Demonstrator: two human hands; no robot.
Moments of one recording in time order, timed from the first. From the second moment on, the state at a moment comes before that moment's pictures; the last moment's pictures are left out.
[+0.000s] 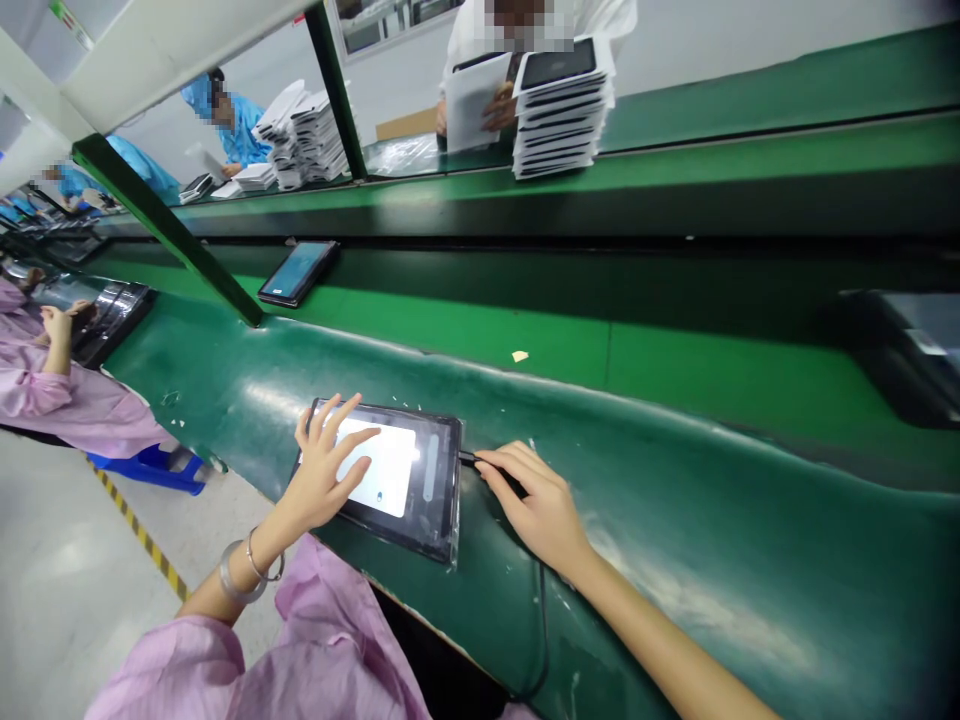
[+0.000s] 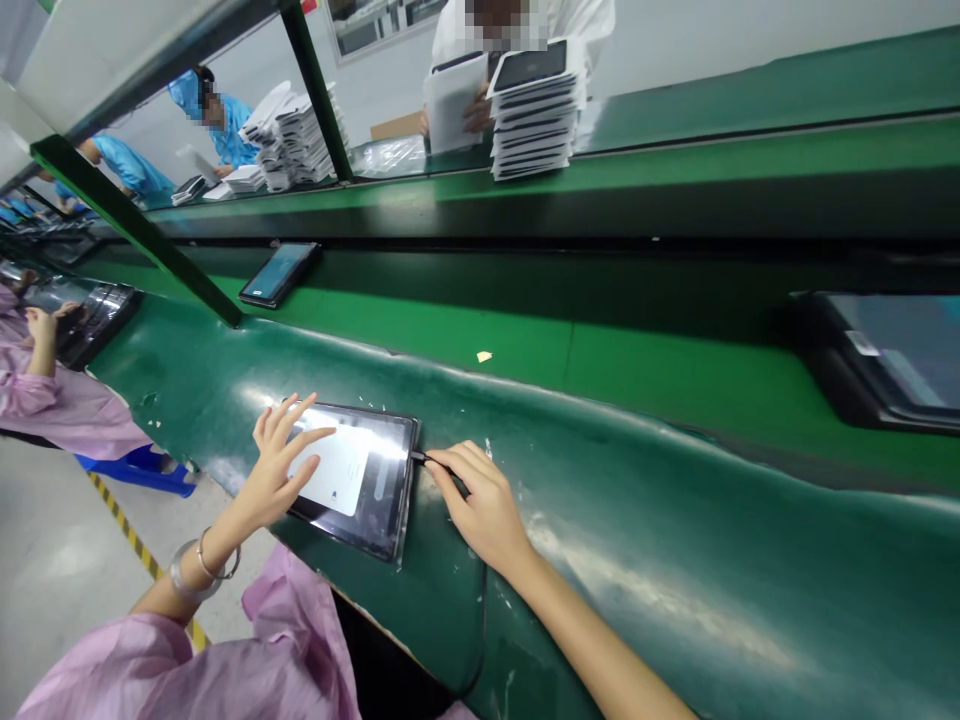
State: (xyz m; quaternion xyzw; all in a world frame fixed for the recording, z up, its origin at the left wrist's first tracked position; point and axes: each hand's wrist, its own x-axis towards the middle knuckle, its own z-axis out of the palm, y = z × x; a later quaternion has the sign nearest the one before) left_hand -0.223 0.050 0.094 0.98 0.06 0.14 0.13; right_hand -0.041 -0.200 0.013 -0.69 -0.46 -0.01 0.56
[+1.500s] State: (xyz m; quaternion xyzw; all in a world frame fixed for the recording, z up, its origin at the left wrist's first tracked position) left_hand -0.247 0.100 0.055 0.86 0.28 0.18 0.38; right_hand -0.030 -0.205 0.004 -0.76 -0.47 0.02 0.44
